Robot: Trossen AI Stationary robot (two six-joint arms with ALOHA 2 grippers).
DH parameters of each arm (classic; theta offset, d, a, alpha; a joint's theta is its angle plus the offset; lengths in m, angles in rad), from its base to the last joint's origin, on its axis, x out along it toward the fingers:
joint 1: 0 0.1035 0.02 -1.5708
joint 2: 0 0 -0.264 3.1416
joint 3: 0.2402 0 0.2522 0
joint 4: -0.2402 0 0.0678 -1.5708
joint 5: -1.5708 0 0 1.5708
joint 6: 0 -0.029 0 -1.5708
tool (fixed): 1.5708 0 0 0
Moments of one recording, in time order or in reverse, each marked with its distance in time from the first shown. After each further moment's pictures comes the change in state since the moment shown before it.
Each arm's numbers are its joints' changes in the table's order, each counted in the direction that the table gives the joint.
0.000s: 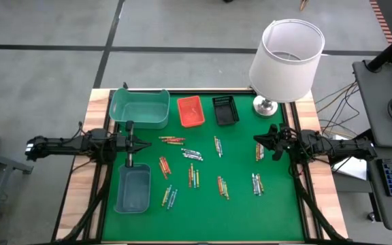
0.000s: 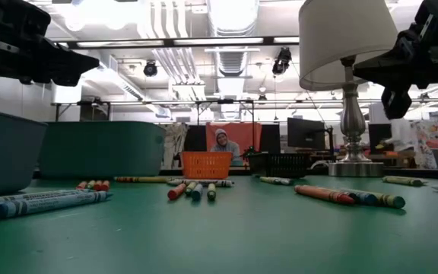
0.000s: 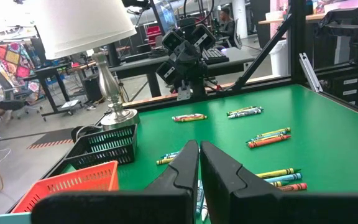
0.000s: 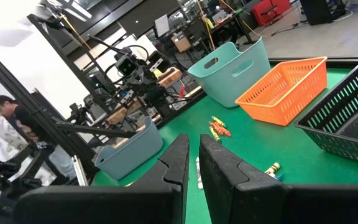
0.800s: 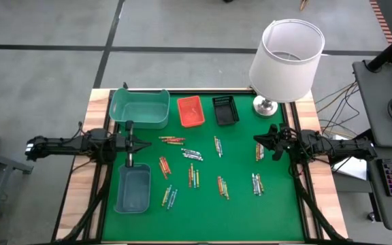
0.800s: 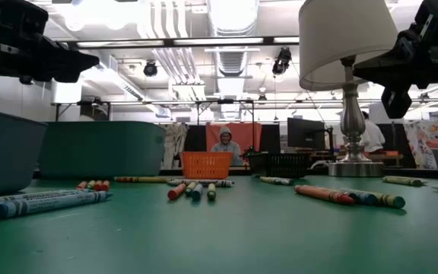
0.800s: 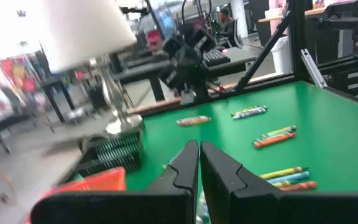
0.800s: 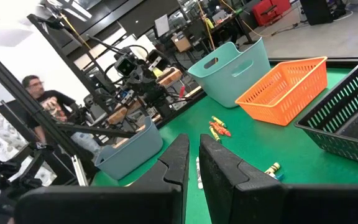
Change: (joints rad) left arm 0.000 0.000 0.000 0.029 0.000 -0.073; right arm 0.000 0.000 0.000 0.000 0.002 0.000
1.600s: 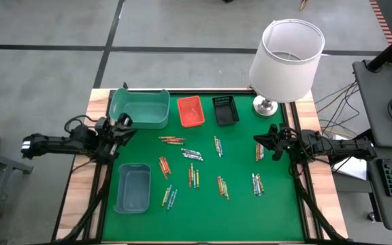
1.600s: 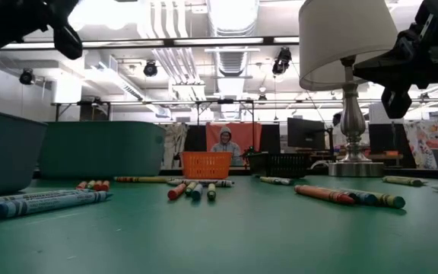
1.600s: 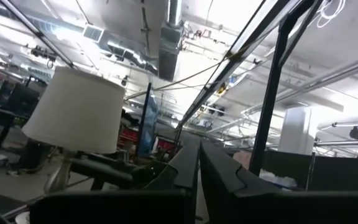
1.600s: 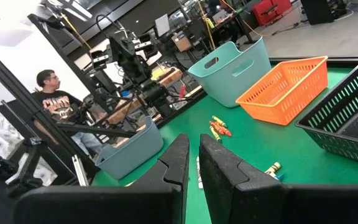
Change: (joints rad) left arm -0.001 0.159 0.000 0.693 0.005 0.598; right arm 0.000 0.000 0.000 0.000 0.001 0.000
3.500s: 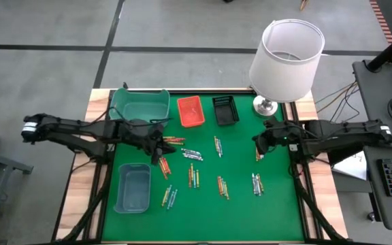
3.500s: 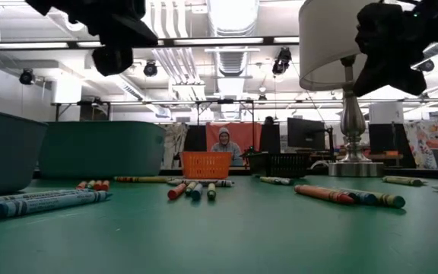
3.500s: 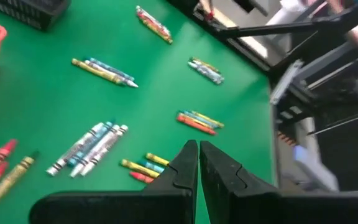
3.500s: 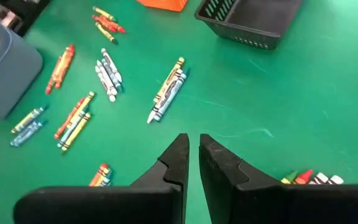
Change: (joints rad) left arm -0.026 0.795 0.706 -0.986 -0.113 0.277; right arm -0.004 0.711 0.623 -0.716 -0.046 -0.272
